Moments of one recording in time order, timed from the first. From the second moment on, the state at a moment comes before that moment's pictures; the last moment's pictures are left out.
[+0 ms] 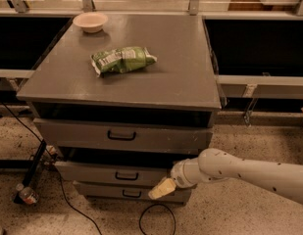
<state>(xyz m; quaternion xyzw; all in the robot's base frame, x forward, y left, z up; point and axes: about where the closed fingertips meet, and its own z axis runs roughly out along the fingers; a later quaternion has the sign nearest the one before) 0.512 -0.056 0.459 -0.38 0.85 0.25 0.25</state>
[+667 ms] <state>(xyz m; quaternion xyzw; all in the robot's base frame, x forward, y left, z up) 0.523 -0.054 0.447 -0.38 0.86 0.26 0.23</state>
